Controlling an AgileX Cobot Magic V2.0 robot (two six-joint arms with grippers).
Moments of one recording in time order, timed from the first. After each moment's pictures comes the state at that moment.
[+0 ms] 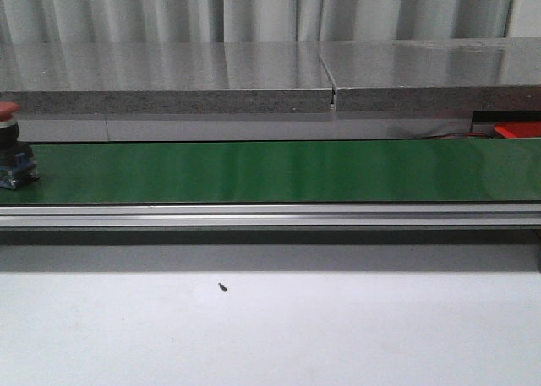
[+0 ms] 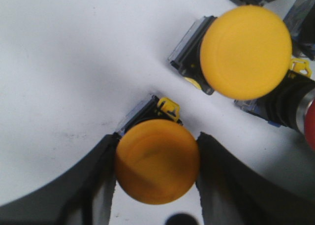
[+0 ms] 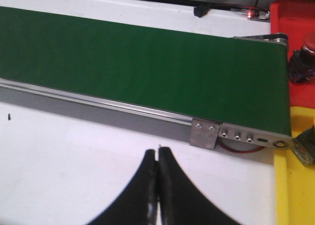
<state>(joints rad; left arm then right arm) 0.58 2.00 -1.50 -0.16 0.94 0.06 -0.03 0.51 -0.47 0.34 0.59 -0.35</state>
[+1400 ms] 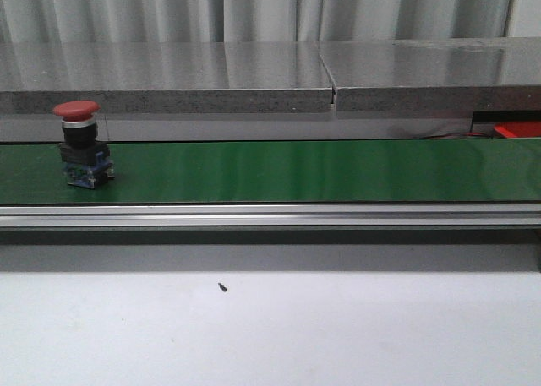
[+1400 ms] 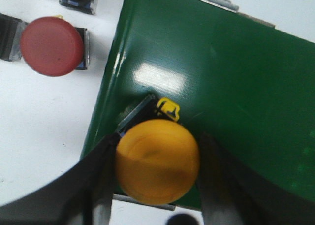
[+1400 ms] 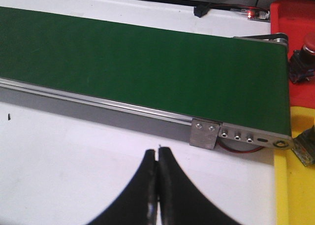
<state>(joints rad) 0.28 1.81 -1.49 -0.17 1.08 0.06 -0.03 0.51 -0.47 0.34 0.59 -0.35</state>
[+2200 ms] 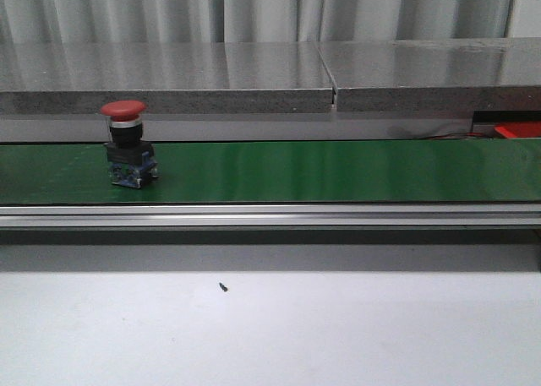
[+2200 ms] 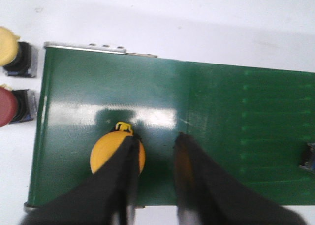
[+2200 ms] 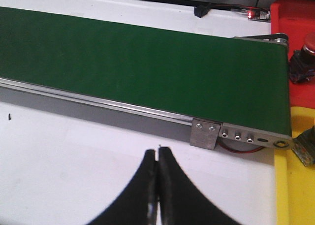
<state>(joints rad) 0.14 1.64 -1.49 -0.22 1.05 0.17 -0.03 0.51 -0.47 0.34 0.59 -0.35</state>
